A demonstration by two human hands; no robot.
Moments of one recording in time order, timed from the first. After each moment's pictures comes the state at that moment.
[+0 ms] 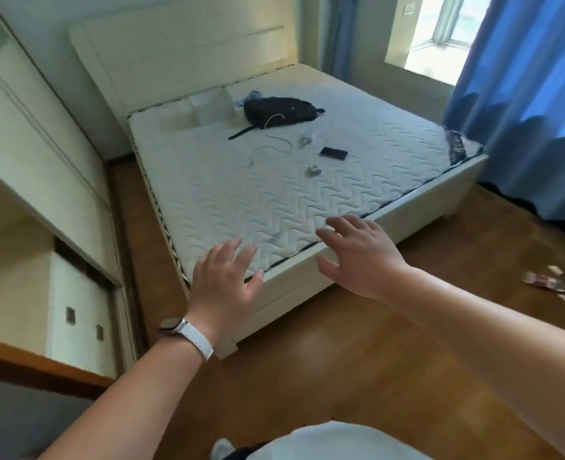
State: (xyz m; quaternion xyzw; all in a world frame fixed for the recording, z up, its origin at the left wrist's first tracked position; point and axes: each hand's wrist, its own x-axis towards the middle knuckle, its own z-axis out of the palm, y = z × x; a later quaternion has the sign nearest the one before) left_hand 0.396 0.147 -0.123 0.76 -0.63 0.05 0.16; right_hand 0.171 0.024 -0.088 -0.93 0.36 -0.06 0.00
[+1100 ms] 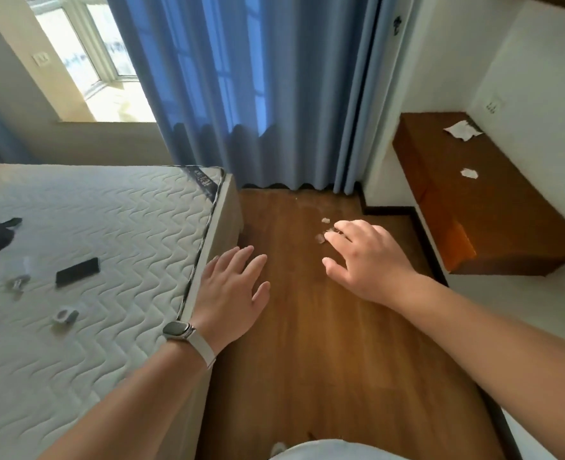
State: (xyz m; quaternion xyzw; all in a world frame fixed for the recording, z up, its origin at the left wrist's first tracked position) left_hand 0.103 -0.319 -0.129 0.35 -0.93 -0.02 0.13; right_hand -0.136 -0.205 -0.096 -0.63 0.78 -0.03 -0.09
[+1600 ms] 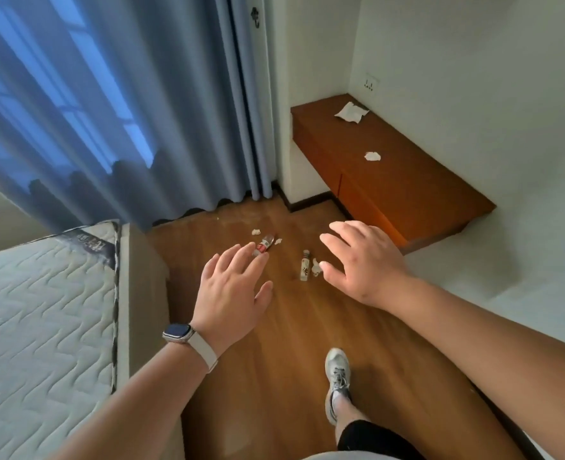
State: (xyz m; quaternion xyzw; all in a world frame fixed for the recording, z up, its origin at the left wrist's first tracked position) left_hand -0.115 -0.404 -0.132 0.14 -0.98 -0.04 0.13; right_hand -0.282 -0.210 -0.114 -0.48 0.87 -0.05 -0.09
